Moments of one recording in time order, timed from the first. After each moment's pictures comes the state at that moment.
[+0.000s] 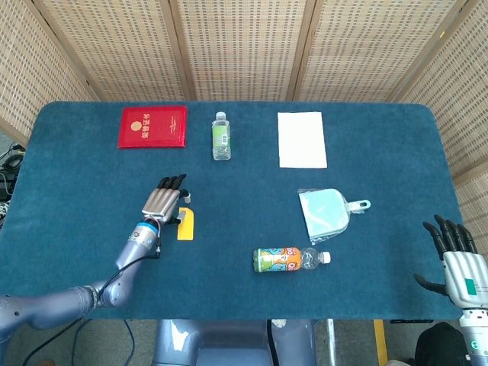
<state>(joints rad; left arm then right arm) -0.85 -1.71 -0.21 -1.22 0.82 0.84 0.39 0.08 -1.08 0.06 -1.62 -1.47 1.44 -0.02</state>
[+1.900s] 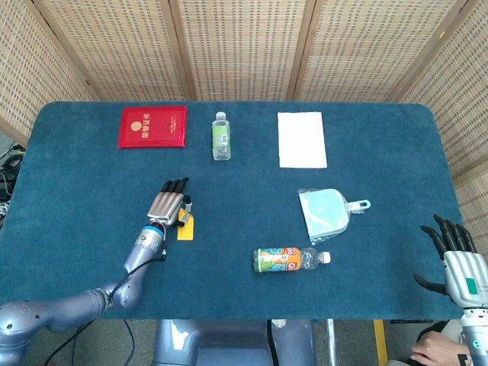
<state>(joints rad) -0.82 -1.81 -0.22 -1.10 0.89 0.84 0.34 0.08 -1.07 0.06 -1.61 -1.47 1.43 0.03</state>
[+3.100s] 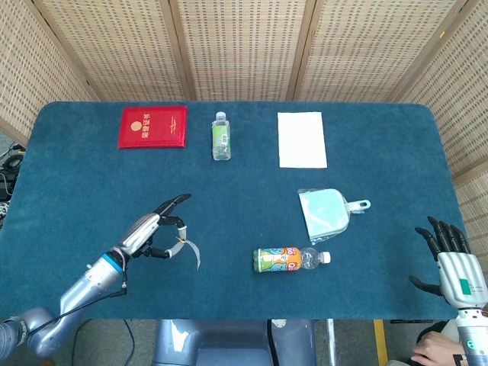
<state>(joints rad) -0.63 -1.34 -0.05 -1.63 1.57 1.08 -0.69 0.09 -1.08 0.05 -1.62 -1.48 1.43 -0.01</state>
